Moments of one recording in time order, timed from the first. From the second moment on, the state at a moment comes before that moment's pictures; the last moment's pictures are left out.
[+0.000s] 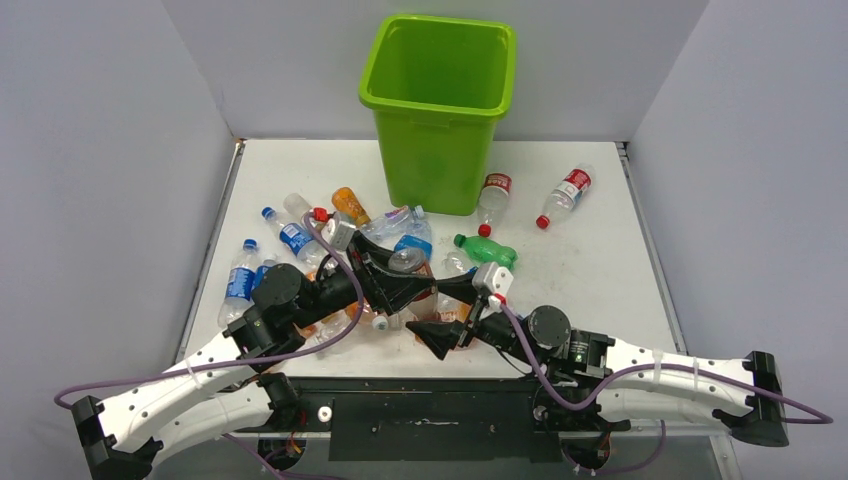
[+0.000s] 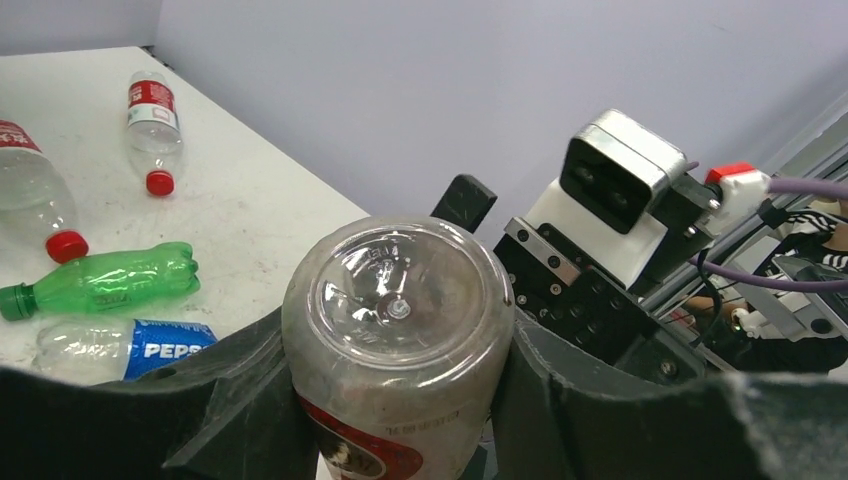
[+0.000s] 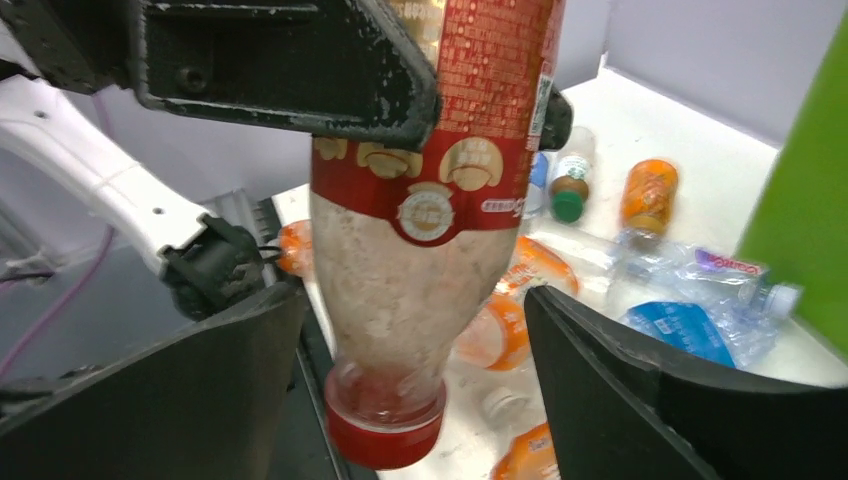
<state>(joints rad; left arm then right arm) -0.95 0.77 0.75 0.22 0.17 -0.61 1.29 0.81 0.59 0.32 0.17 0.11</state>
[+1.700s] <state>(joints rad) -0.44 1.87 1.97 0.32 0.06 -0.25 1.32 0.48 0.41 -0.24 0.90 0.51</state>
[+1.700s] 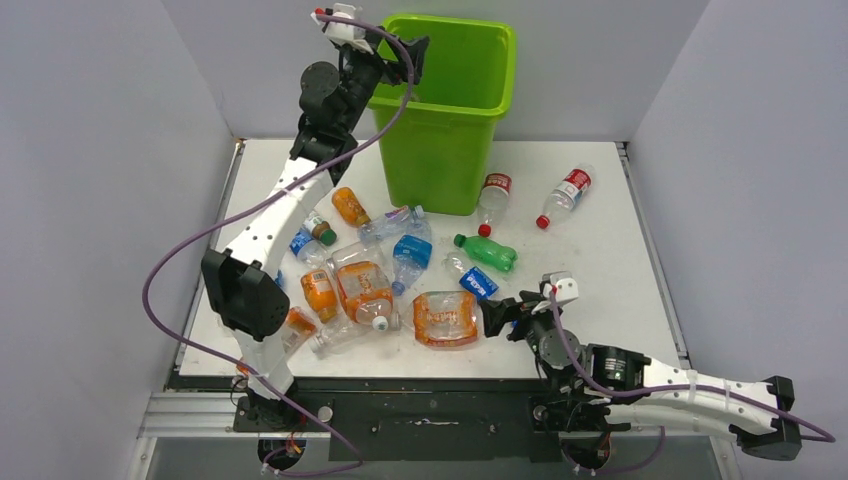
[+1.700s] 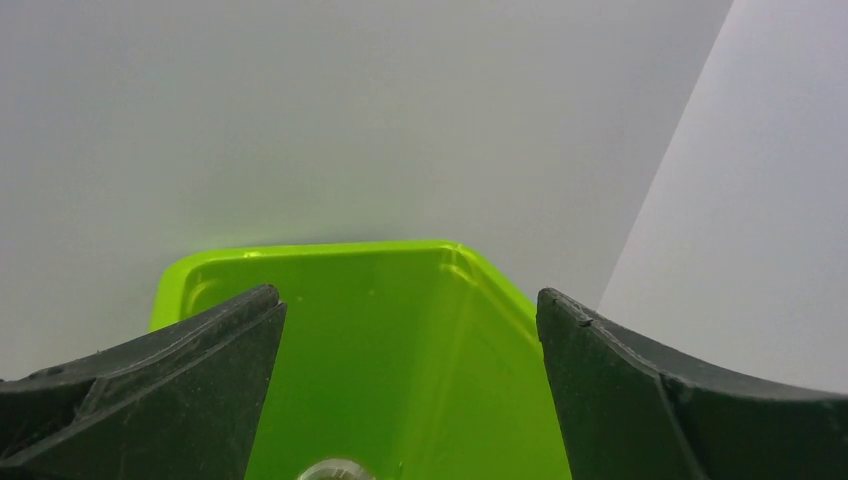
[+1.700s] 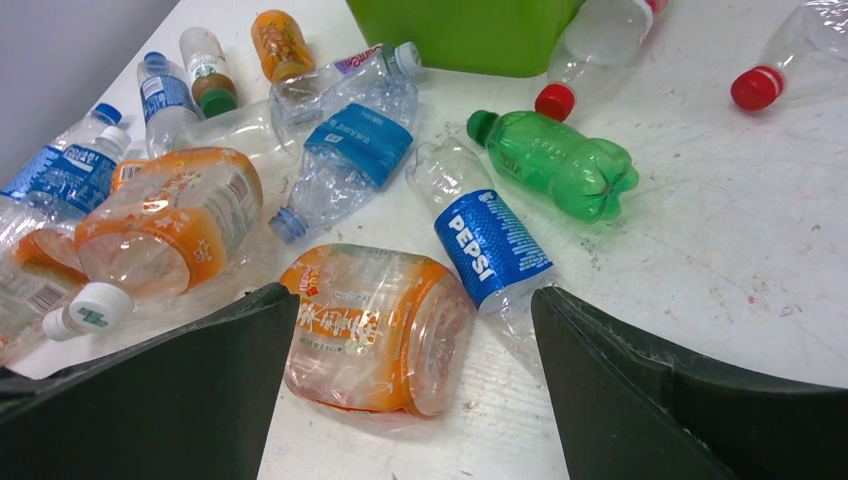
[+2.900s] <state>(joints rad) -0.51 0.80 0.78 -0.14 -0.04 -0.31 0.55 1.03 0.41 -0.10 0.25 0.60</state>
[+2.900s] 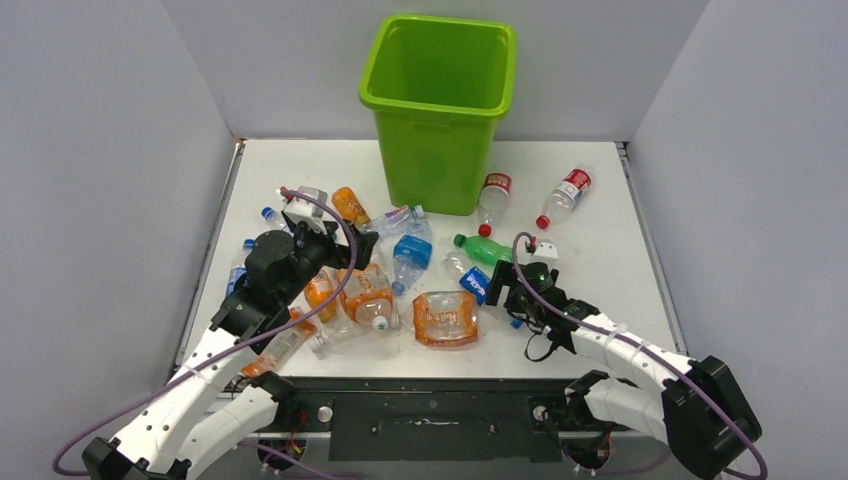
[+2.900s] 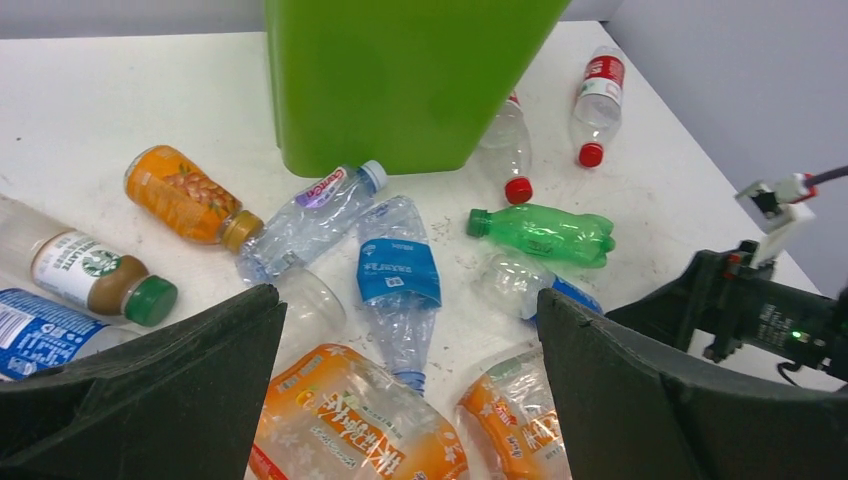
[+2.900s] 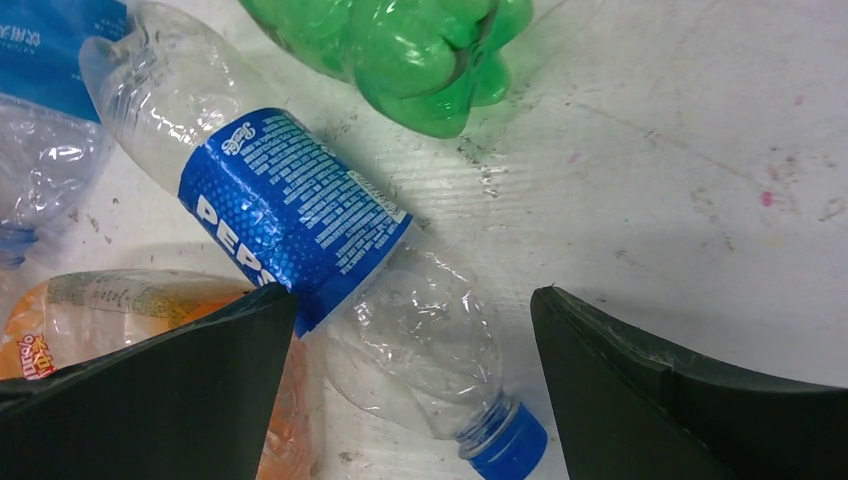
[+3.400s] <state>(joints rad) -0.60 0.76 0.78 -0.14 -0.07 -0.28 0.67 1.18 0.40 -0.01 0.29 0.58</state>
